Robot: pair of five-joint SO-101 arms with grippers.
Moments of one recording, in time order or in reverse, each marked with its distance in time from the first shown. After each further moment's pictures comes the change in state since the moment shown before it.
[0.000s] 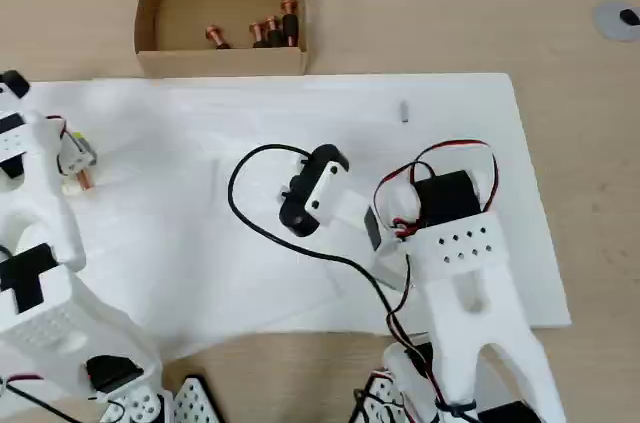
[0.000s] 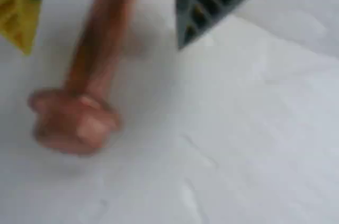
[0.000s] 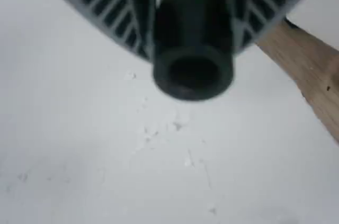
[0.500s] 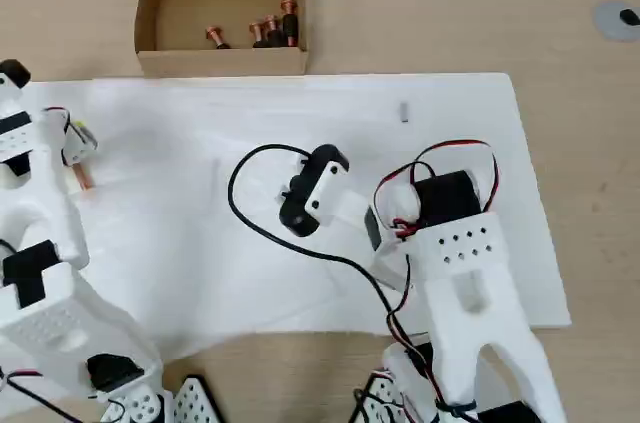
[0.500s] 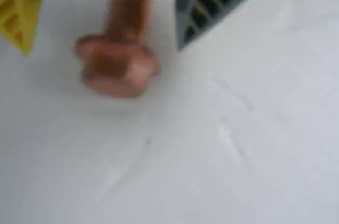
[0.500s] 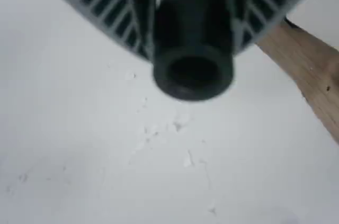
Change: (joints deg) left arm 1.7 1.8 0.0 -6.6 2.5; right arm 0.0 0.0 0.0 0.0 0.0
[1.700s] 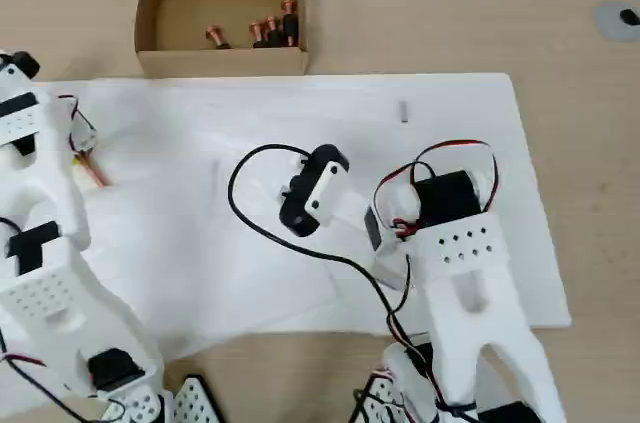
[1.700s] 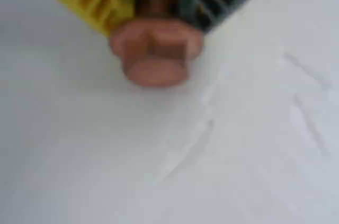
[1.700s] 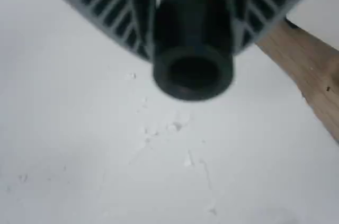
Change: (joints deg) left arm 0.8 10.1 -13.0 9.2 2.5; right arm 0.0 0.0 0.0 0.0 0.0
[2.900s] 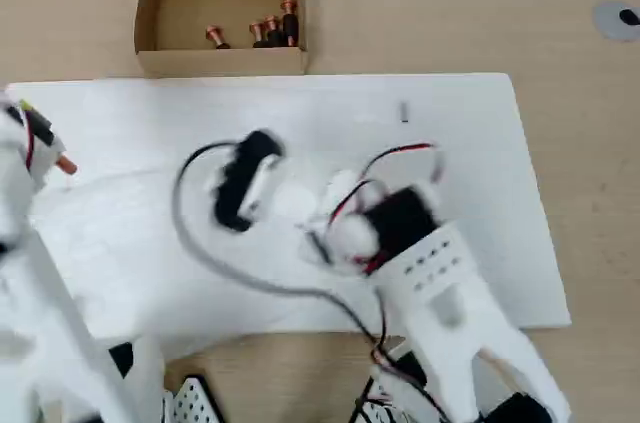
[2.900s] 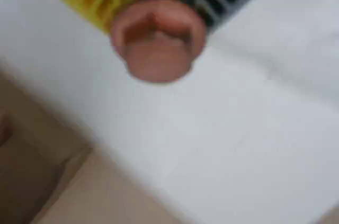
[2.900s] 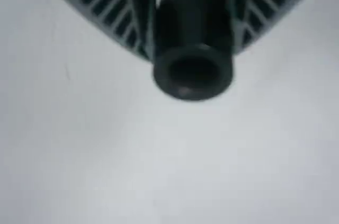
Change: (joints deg) left arm 2.6 -69.5 7.3 20.1 8.4; right arm -22.3 0.0 -3.8 -17.0 -11.6
